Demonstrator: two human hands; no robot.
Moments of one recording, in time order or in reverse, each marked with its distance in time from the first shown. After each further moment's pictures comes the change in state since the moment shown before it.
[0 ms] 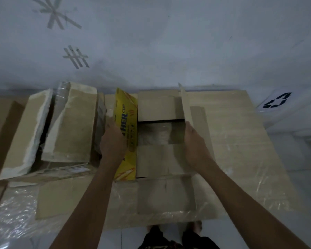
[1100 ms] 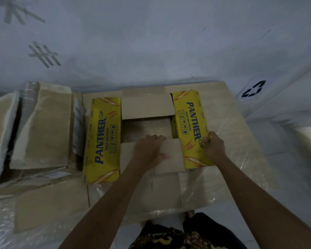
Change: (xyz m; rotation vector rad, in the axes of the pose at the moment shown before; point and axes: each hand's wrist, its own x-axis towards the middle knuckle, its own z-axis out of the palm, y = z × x) left_hand -0.065 0.078 0.088 0.261 -0.350 0.786; right_hand -0.006 0.139 -0.001 0.261 0.159 0.456
